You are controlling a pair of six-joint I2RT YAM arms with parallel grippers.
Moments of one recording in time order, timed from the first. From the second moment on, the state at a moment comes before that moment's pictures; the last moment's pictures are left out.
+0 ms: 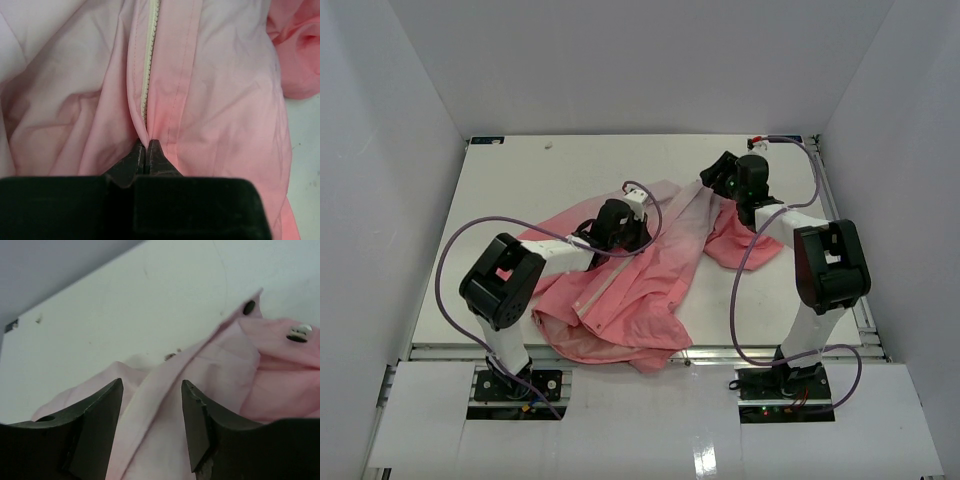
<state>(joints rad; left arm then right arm) -0.64 1.83 1.00 0.27 0.12 -0.25 0.26 1.78 1.08 0.40 -0.04 0.62</state>
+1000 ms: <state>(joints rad) -0.61 1.61 0.86 0.50 -0.04 -0.15 0.29 1.91 1.24 0.54 -0.23 0.49</state>
